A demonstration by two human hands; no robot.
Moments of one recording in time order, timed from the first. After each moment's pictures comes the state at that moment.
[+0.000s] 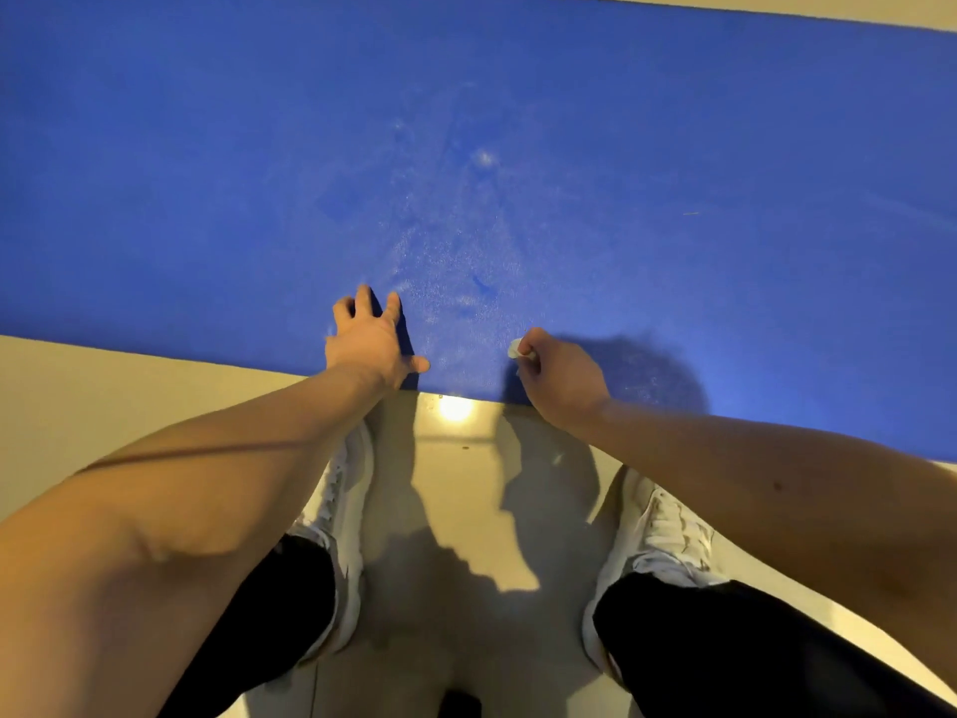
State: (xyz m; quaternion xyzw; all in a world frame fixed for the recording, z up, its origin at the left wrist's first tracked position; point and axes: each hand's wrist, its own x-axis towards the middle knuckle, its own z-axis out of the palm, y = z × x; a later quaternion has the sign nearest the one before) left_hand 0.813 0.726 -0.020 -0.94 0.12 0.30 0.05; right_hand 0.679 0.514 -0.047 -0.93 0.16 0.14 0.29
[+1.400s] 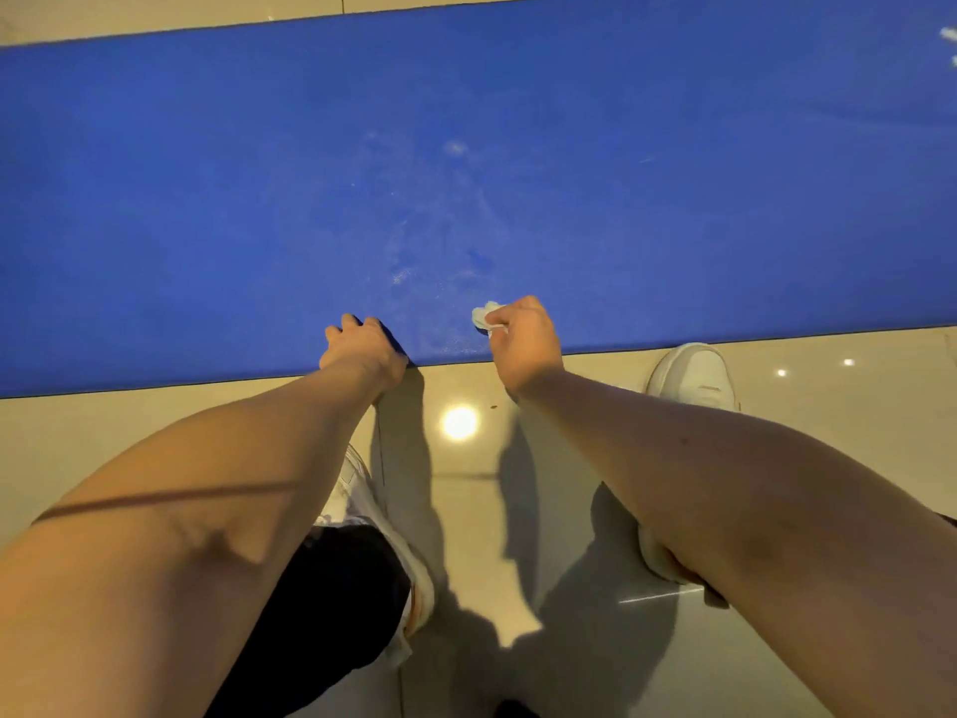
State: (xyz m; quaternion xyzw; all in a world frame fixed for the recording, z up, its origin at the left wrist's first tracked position) left_hand 0.805 0.766 -0.005 -0.93 0.10 0.34 0.05; right_hand 0.682 0.605 -0.021 -0.85 0.35 0.05 0.40
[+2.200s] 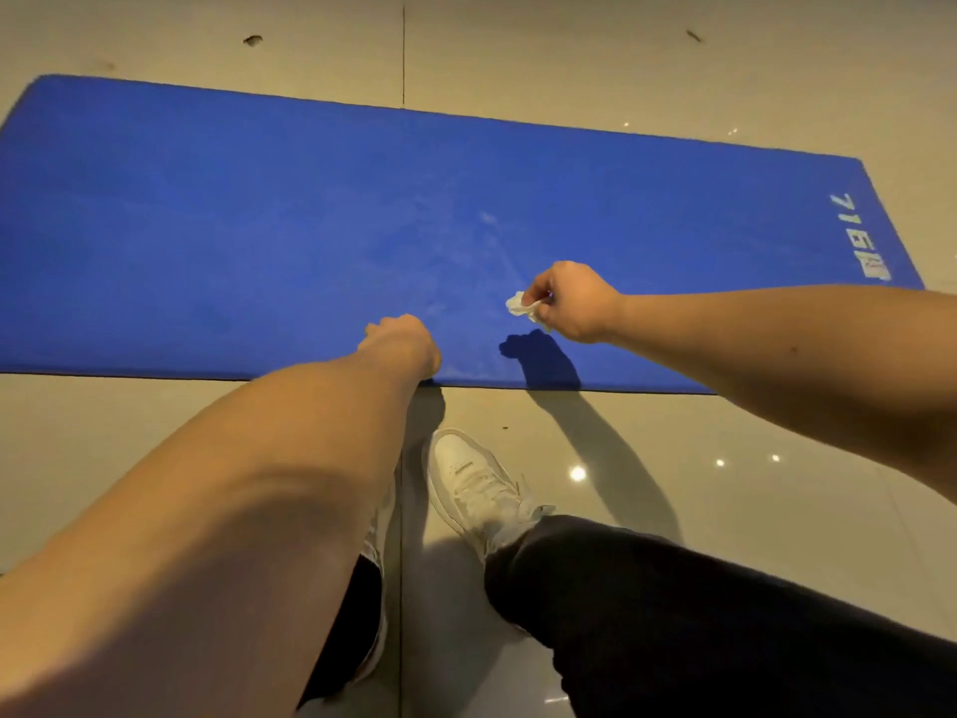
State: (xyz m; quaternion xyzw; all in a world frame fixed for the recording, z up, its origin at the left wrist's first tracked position) left_hand 0.804 0.774 0.067 -0.94 0.12 0.33 0.02; right_hand 0.714 0.564 0.117 -0.94 0.16 0.15 0.24
